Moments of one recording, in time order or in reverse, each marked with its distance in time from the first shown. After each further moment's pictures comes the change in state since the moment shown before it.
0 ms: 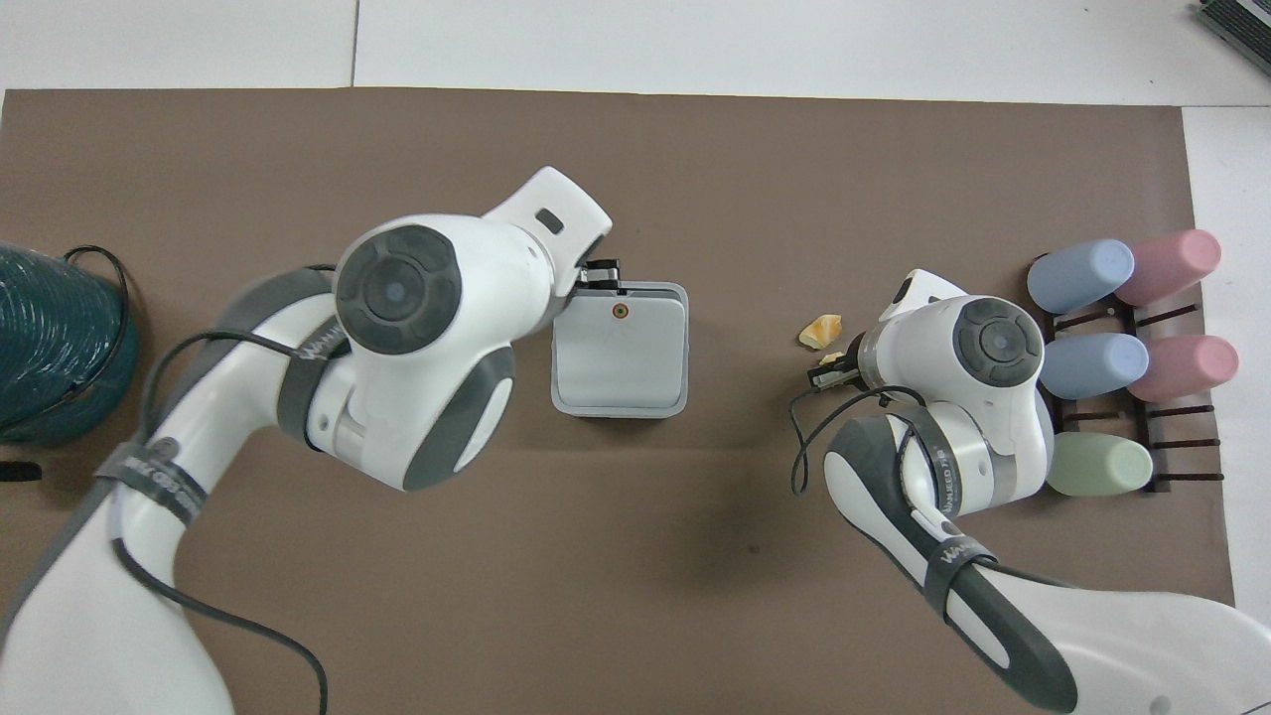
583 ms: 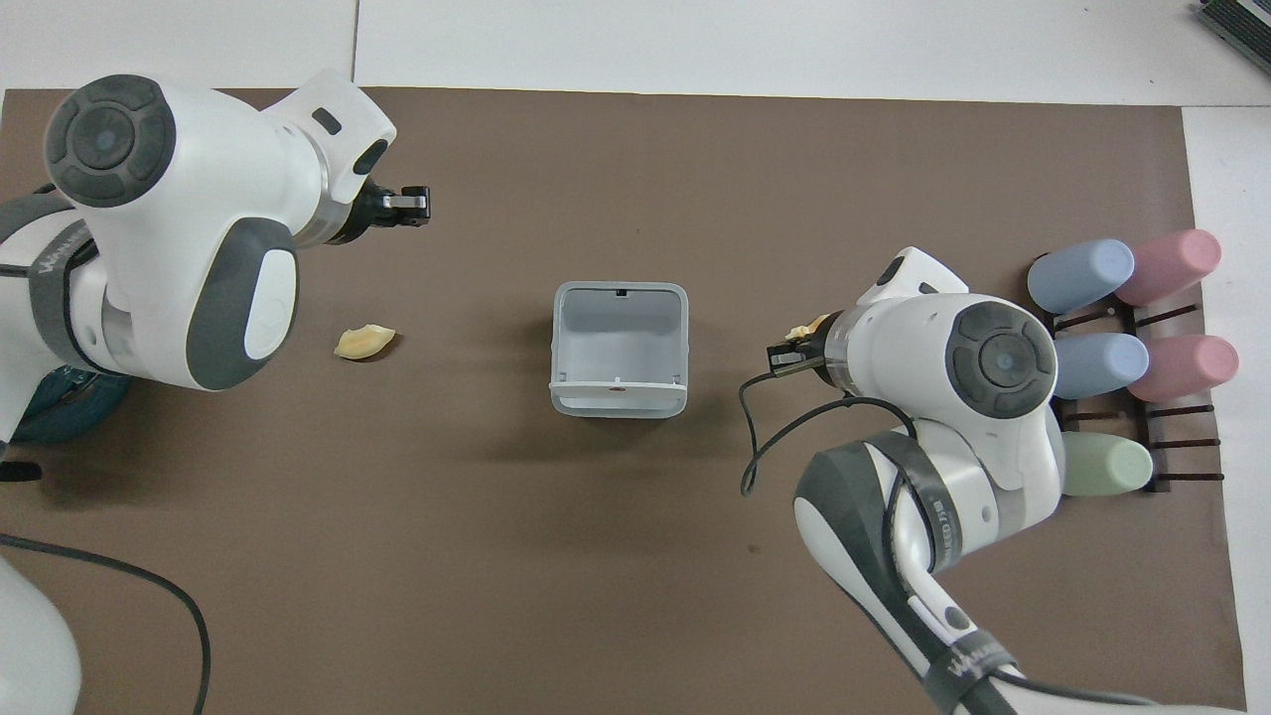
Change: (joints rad) left arm 0.230 0.016 0.005 -0.014 0.000 -0.063 0.329; right arm 0.132 -0.161 0.014 0.113 0.003 -0.116 0.270
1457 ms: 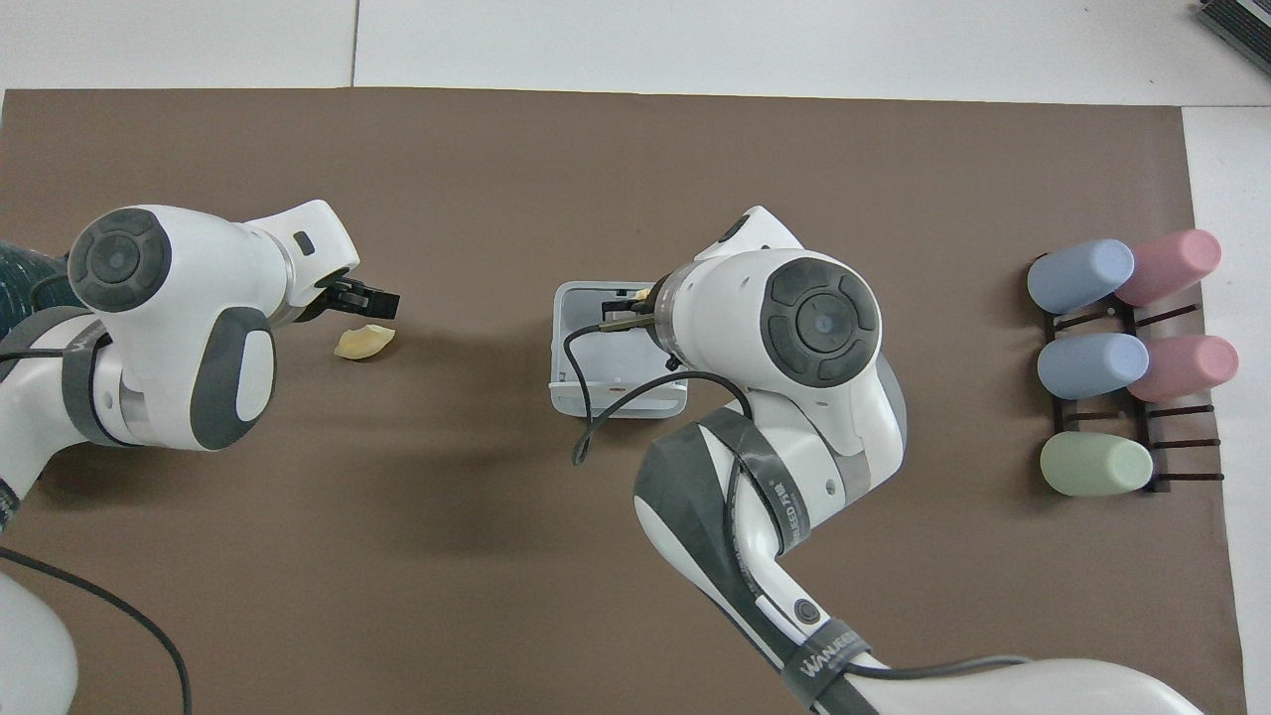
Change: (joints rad) left arm 0.081 -0.043 0.001 -0.334 0.000 0.241 0.370; right arm 0.143 0.215 0.032 0.313 0.065 -0.028 0.217
